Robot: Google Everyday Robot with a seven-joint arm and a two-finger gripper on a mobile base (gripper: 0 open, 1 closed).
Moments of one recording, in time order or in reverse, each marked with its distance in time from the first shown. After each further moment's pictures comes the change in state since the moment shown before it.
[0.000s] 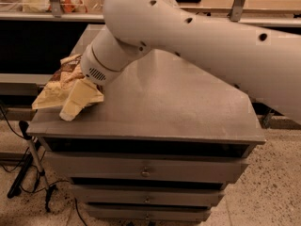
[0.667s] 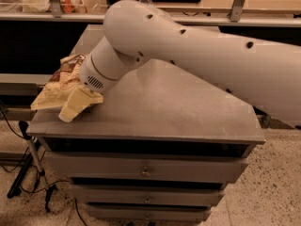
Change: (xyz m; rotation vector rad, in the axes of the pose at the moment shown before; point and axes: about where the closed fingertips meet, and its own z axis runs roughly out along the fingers) arm 0.004 0.010 0.026 -0.049 -0.025 0.029
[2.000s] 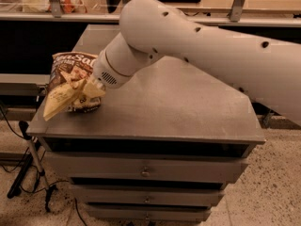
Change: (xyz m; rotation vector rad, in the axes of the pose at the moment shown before) arm 0.021 -0.026 -0.019 0.045 0.007 0.024
